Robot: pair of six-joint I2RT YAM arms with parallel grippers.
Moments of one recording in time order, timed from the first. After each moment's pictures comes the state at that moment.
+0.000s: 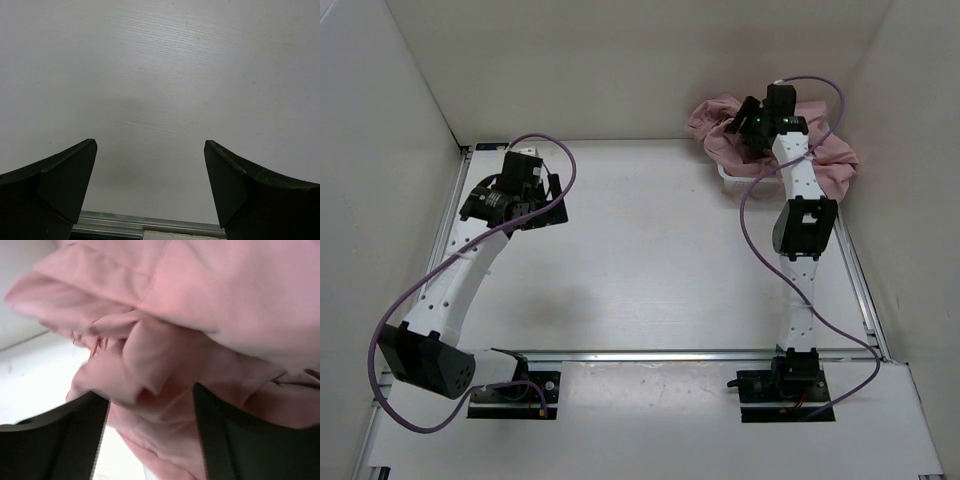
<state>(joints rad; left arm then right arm) -0.31 1.31 1.40 -0.97 -0.25 -0.38 0.03 2.52 2.57 -0.70 -0.21 0.49</state>
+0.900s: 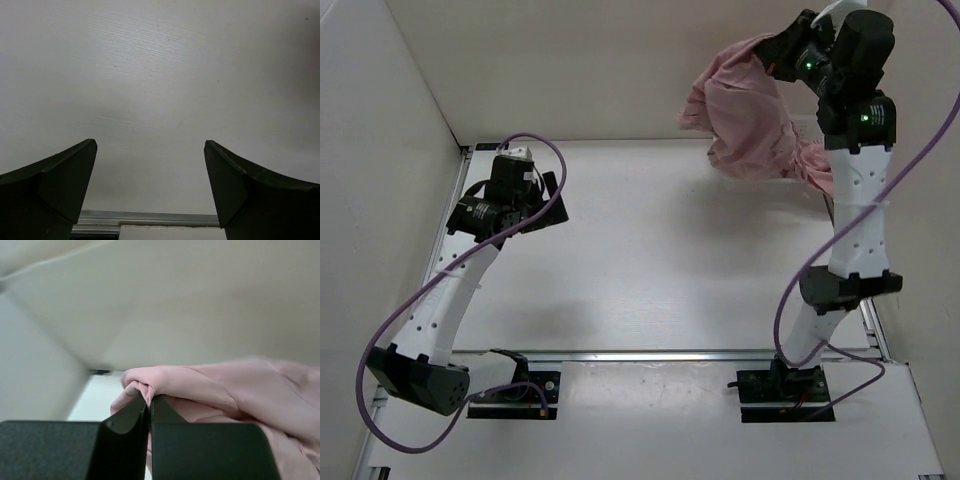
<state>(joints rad) -0.32 1.23 1.40 -0.98 -0.20 -0.46 0.13 1.84 2.54 -0.71 -0.25 0.40</state>
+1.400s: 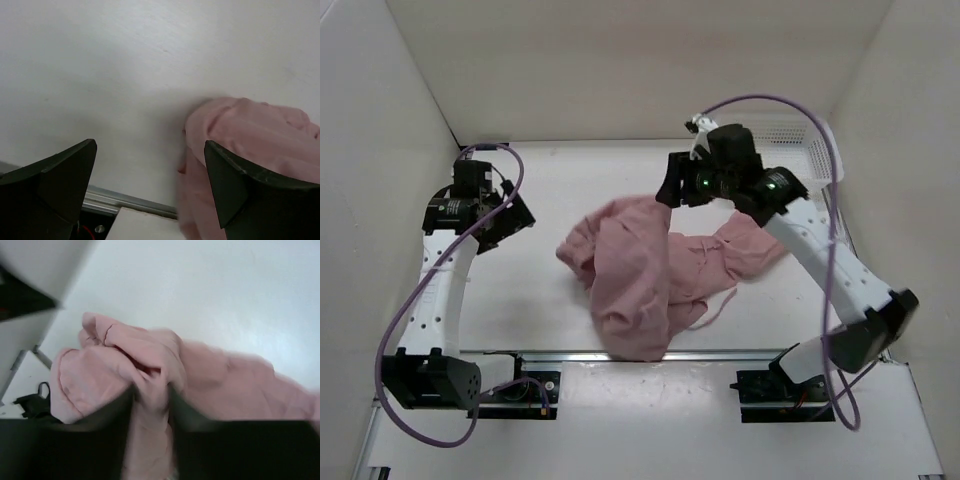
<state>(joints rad) -0.09 1.22 1.38 -1.07 -0.09 -0.53 0.69 1.43 1.75 -0.73 -0.17 0.34</state>
